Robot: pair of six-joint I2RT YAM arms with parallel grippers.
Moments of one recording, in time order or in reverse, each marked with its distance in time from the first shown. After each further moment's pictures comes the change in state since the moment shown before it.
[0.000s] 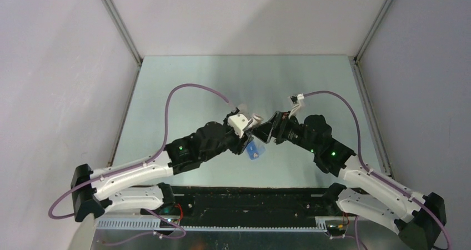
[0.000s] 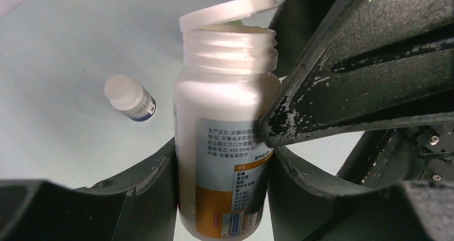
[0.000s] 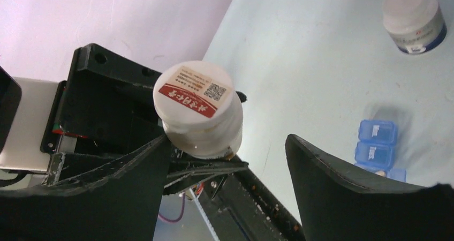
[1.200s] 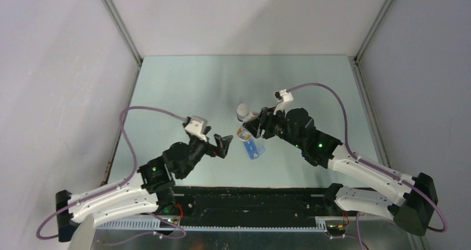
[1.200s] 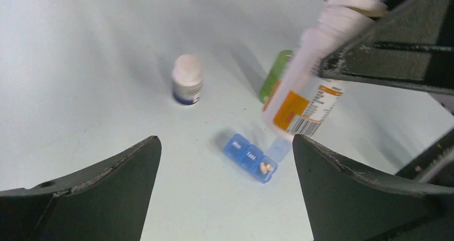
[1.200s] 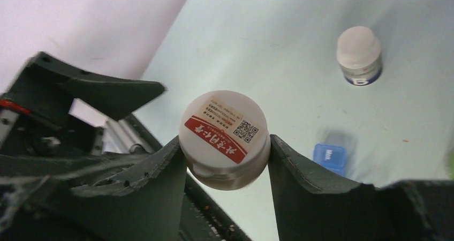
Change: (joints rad) left arm 0.008 -0.396 -0.339 0.195 -0.257 -0.202; right arm 0.119 0.178 0.164 -0.058 0.229 -0.187
